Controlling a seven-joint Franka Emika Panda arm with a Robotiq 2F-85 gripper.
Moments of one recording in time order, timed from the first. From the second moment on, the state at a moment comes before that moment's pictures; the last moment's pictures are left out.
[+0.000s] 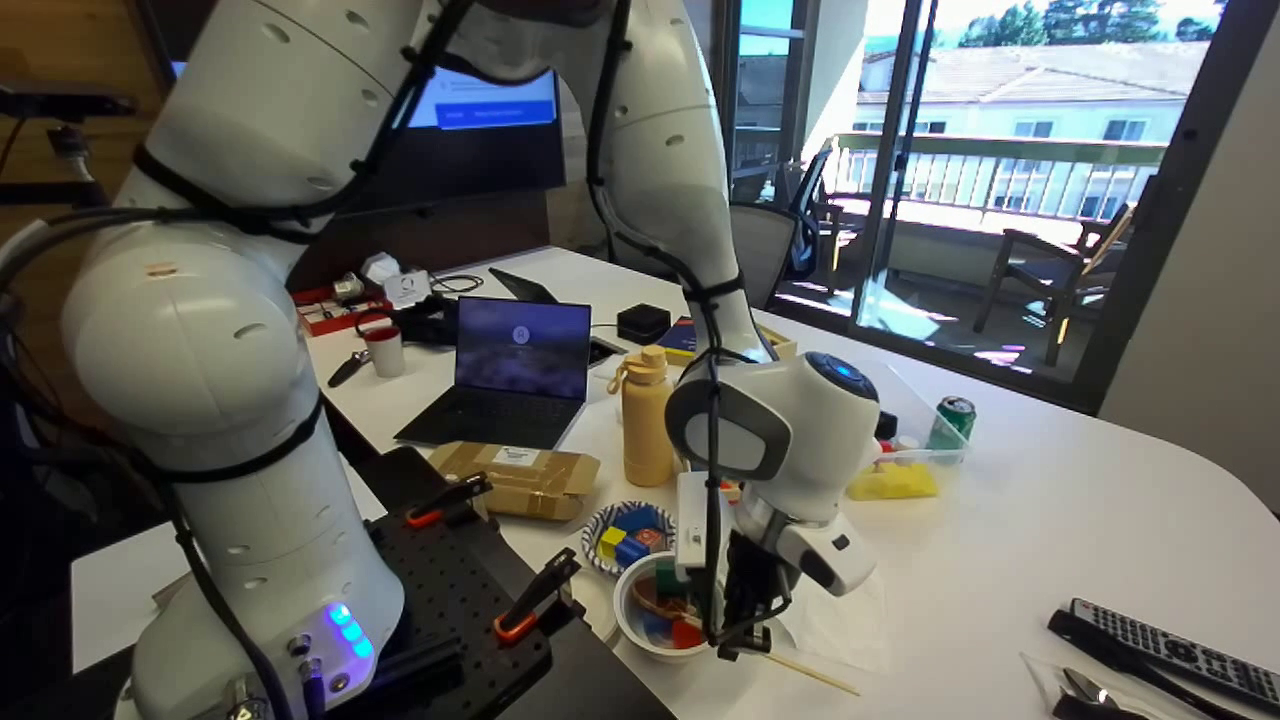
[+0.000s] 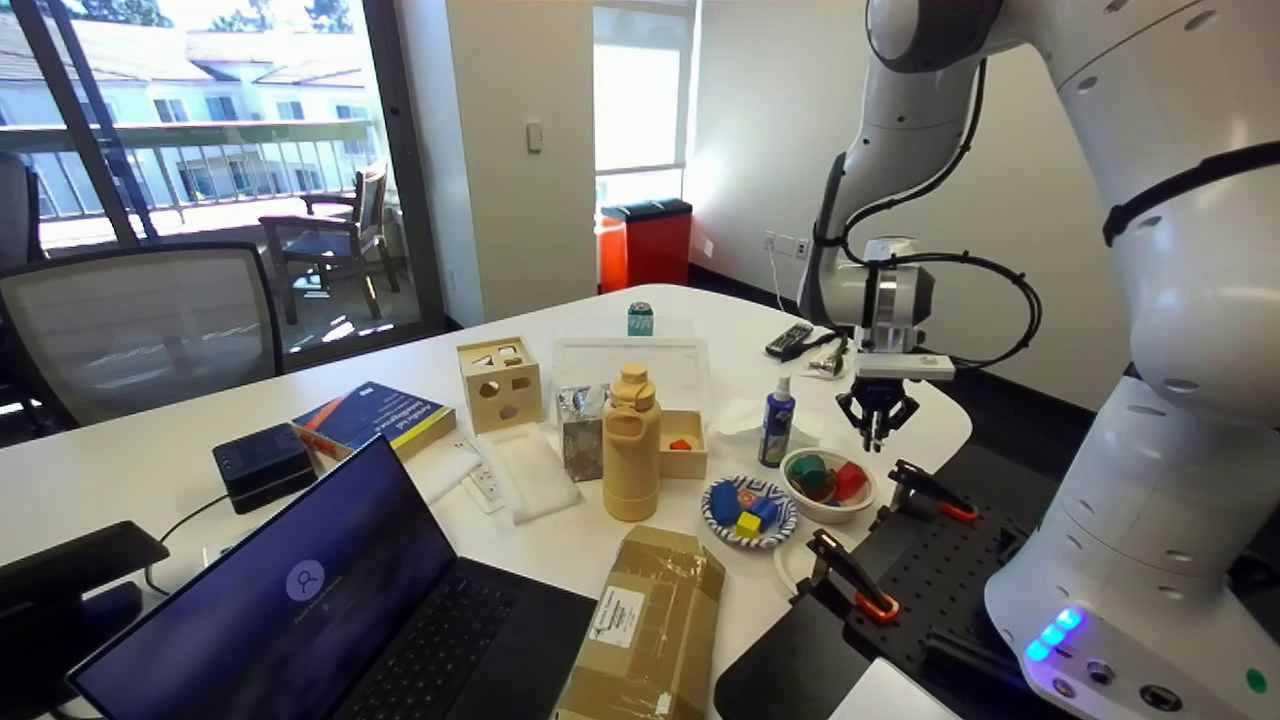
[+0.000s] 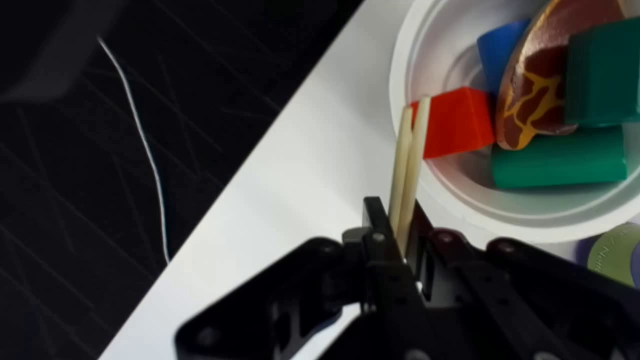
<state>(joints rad) -0.09 0.65 -0.49 -2.37 0.63 2.64 -0.26</state>
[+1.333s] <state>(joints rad) -0.23 0.30 -0.27 -2.43 0.39 1.92 -0.07</state>
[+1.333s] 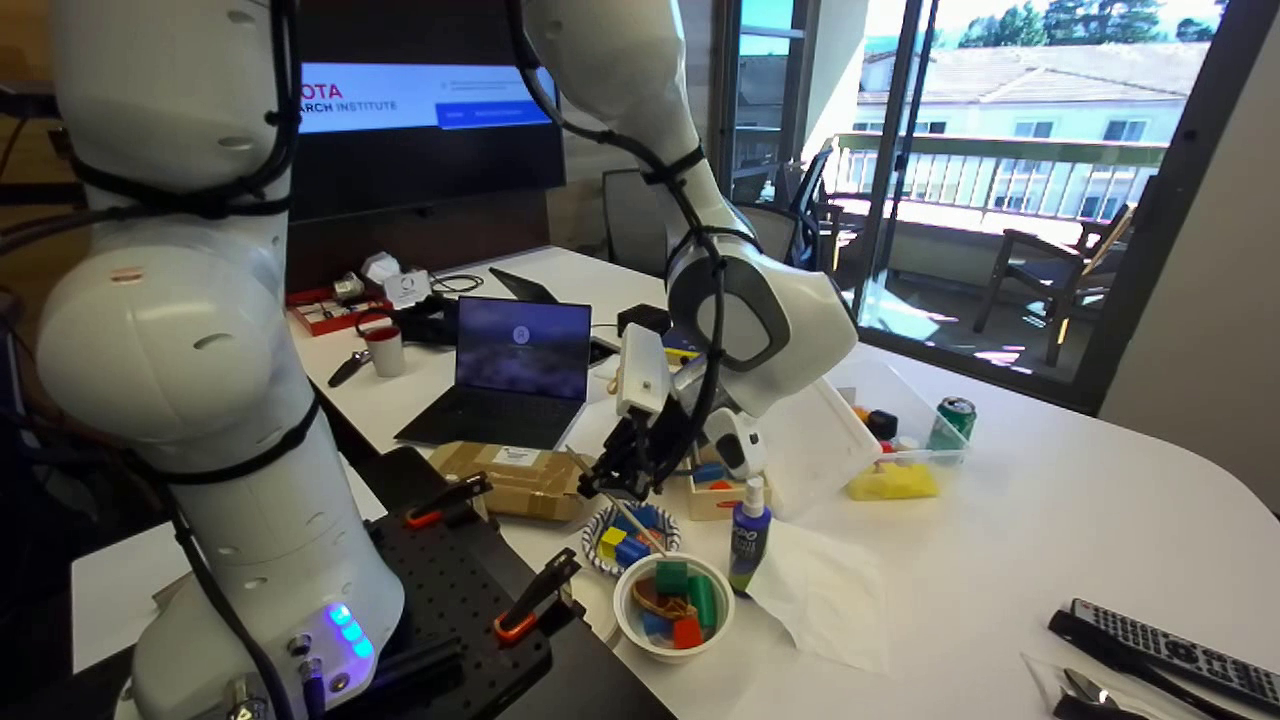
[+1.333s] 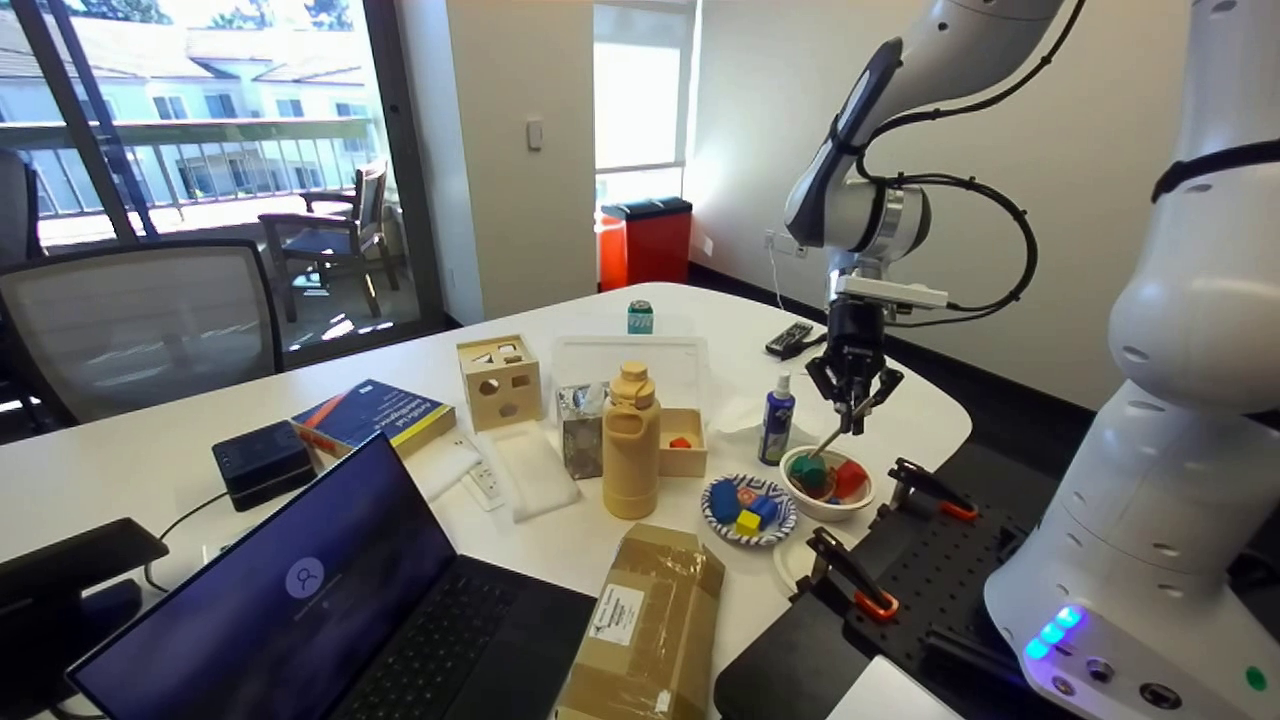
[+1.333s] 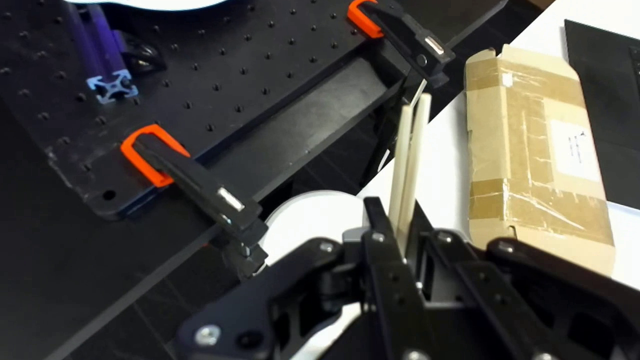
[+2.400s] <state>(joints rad) -0.32 0.49 -0.25 -2.45 0.63 2.00 -0.07</state>
